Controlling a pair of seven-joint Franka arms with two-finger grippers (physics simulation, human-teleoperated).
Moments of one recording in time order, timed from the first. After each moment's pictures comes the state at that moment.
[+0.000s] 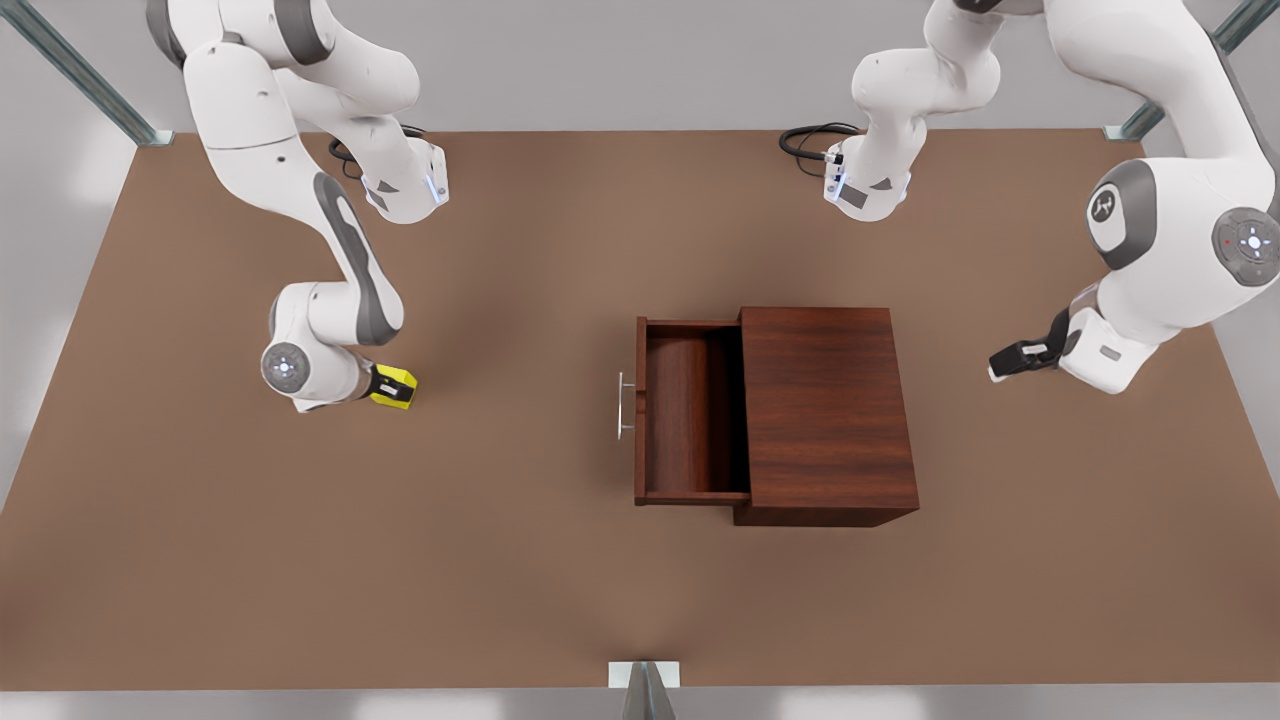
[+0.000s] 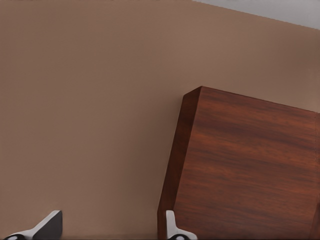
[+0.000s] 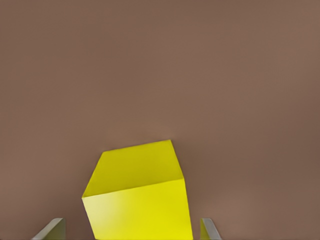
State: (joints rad) left arm 0.00 0.11 0.00 -1.61 -0.05 1.69 -0.17; right arm 0.09 0.33 -0.01 -2.20 0.07 2.24 0.42
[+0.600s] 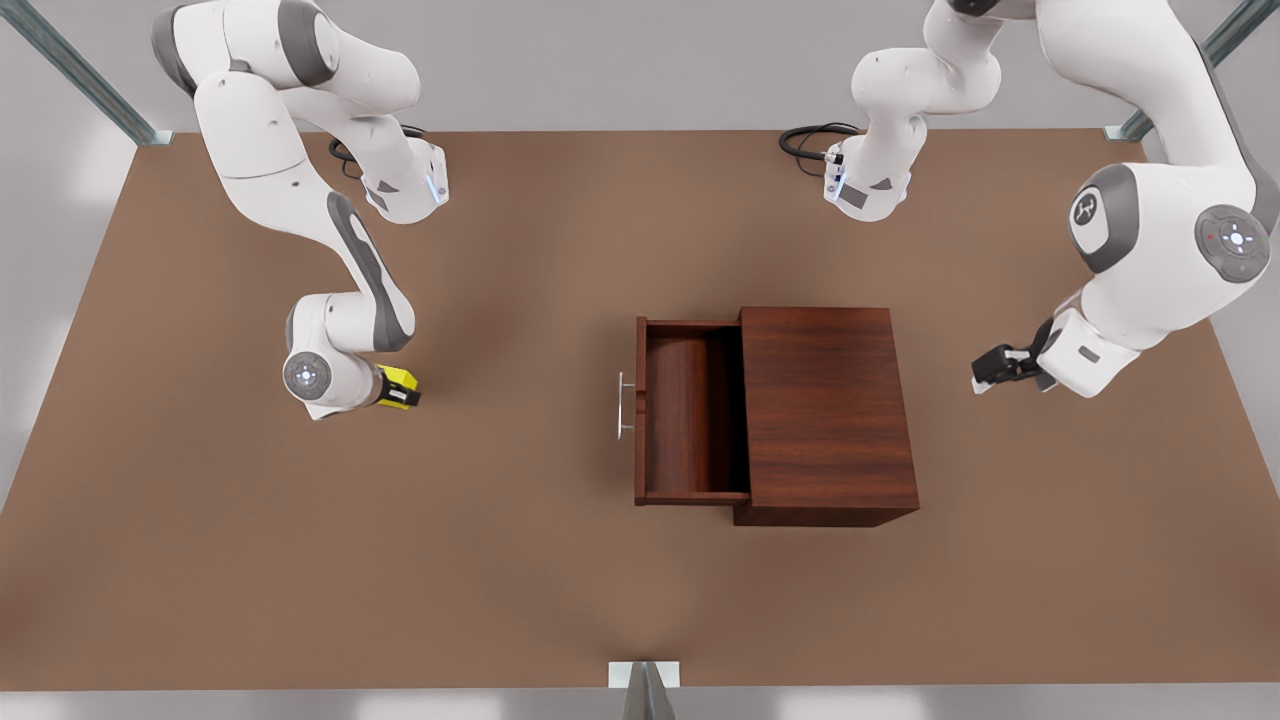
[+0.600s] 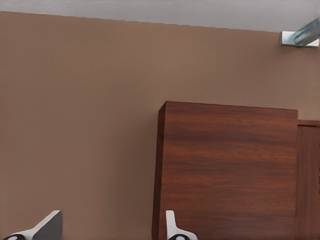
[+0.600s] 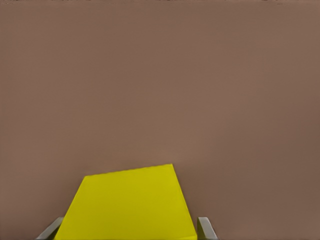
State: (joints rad) left arm -0.03 0.14 0.00 -1.57 -0.07 1.76 -0.05; right arm 0.08 0.41 0.00 -2.20 0.01 2.33 0.41
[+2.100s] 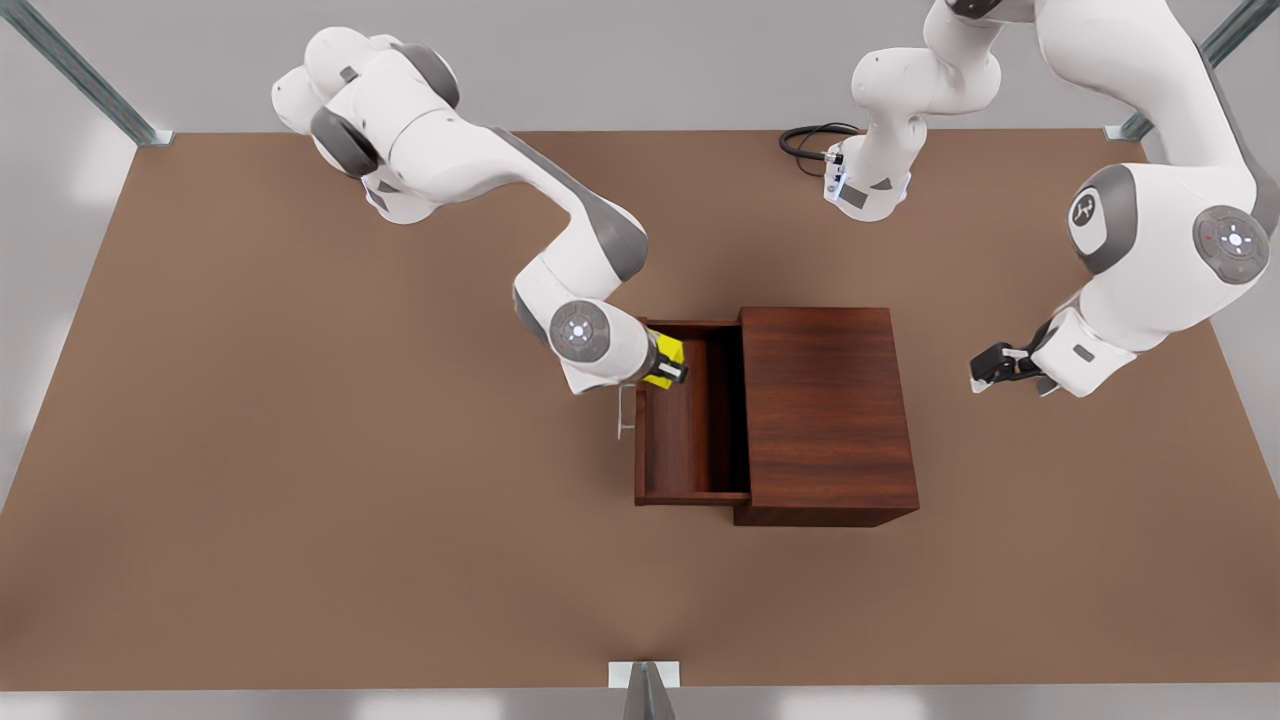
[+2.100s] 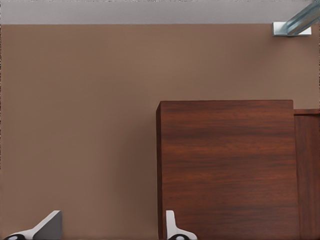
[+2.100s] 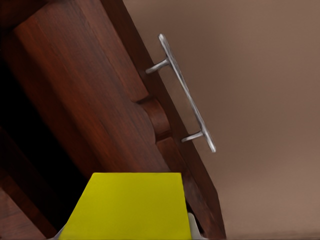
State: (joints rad) left arm -0.04 0.15 0.01 -1.55 -0.06 1.75 0.01; right arm 0.60 0.79 0.17 -0.98 0.27 1.76 1.17
